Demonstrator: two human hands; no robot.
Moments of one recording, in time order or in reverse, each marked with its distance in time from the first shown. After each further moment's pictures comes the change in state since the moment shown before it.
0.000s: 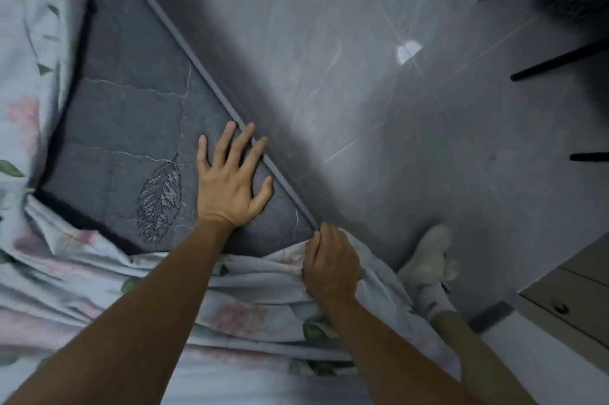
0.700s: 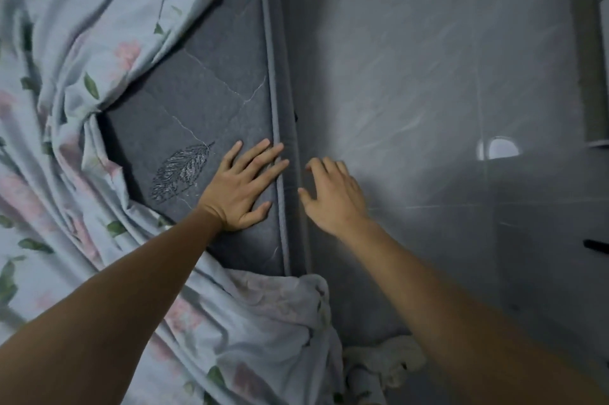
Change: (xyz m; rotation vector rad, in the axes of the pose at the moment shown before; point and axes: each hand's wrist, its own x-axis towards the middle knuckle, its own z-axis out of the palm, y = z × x) left_hand 0.007 0.004 -0.003 0.037 -0.114 -0.055; right_hand 0.241 -0.063 -0.055 -0.139 -0.580 -0.852
